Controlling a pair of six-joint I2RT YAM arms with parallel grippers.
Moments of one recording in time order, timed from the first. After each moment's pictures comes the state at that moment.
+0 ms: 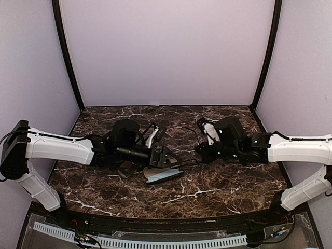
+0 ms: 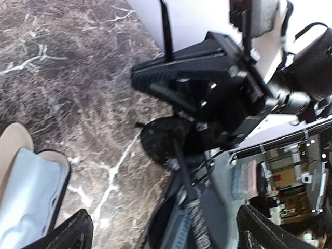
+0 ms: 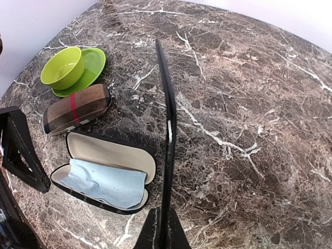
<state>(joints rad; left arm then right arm) -0.95 1.54 0.89 0.19 0.50 -0.76 0.94 1.28 0.83 -0.20 0.14 0.32</state>
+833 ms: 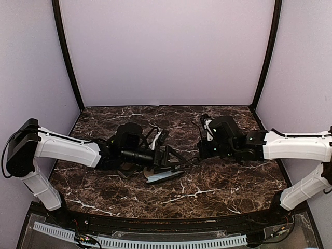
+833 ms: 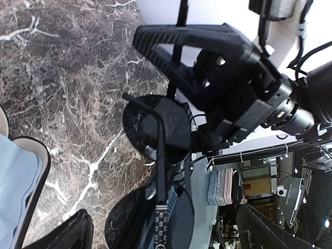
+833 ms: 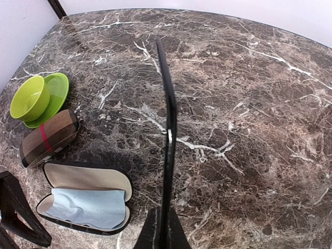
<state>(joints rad) -0.96 1.62 0.88 0.36 0.56 -0.97 0.96 1.34 0.89 -0.25 0.32 0.46</state>
